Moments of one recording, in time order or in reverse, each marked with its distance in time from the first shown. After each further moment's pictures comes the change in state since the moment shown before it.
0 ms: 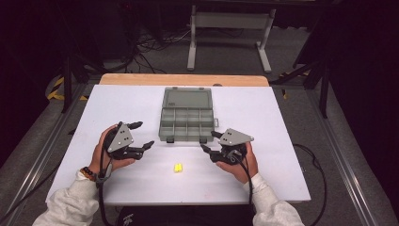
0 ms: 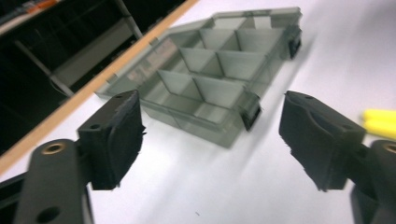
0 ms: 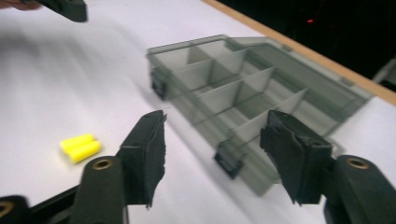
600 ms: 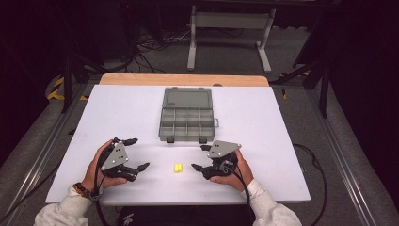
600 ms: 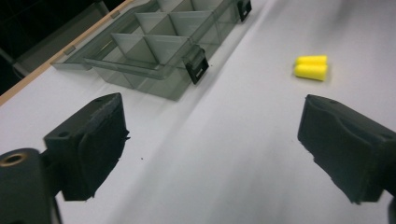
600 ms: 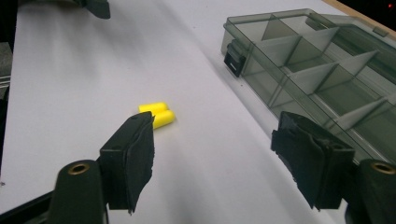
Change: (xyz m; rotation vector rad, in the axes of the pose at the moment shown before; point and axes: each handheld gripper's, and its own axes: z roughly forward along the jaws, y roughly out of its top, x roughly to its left) left arm -0.027 -0.032 -0.023 0.024 -0.078 -0.016; right arm 0.031 -0.008 0.012 0.078 0.197 -0.075
